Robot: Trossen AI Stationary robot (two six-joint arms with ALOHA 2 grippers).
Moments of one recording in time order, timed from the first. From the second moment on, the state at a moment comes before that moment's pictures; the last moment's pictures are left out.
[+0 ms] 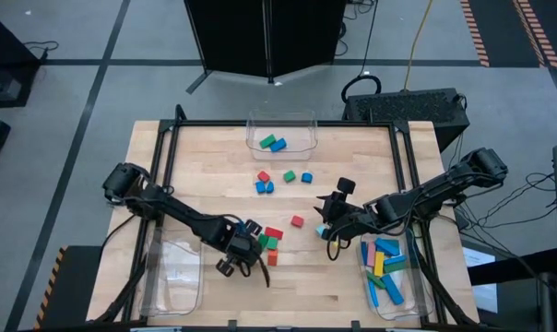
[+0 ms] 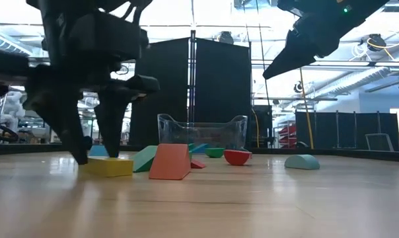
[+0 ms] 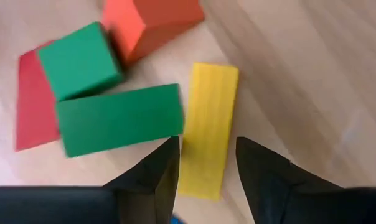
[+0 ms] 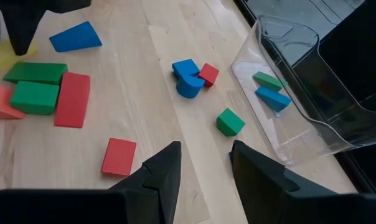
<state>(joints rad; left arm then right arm) -0.41 1.79 1.04 -0.48 -0.03 0.22 0.37 1.36 0.81 -0.27 0.75 0.26</state>
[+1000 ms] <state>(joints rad) -0.27 1.63 1.05 -0.43 0.06 0.11 0.38 1.36 0.81 -0.25 0.52 0.16</state>
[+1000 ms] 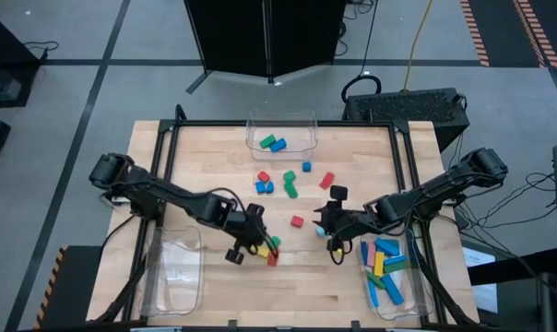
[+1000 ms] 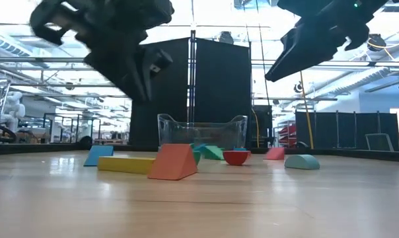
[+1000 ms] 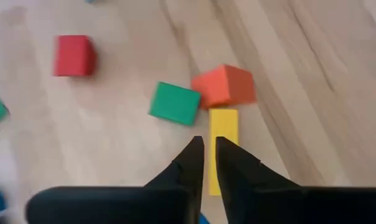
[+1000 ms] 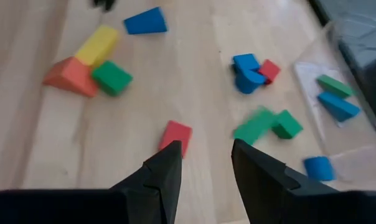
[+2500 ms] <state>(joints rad) -0.29 1.85 1.03 -0.36 0.08 0.06 0.39 1.36 0.81 -0.24 0.52 0.14</state>
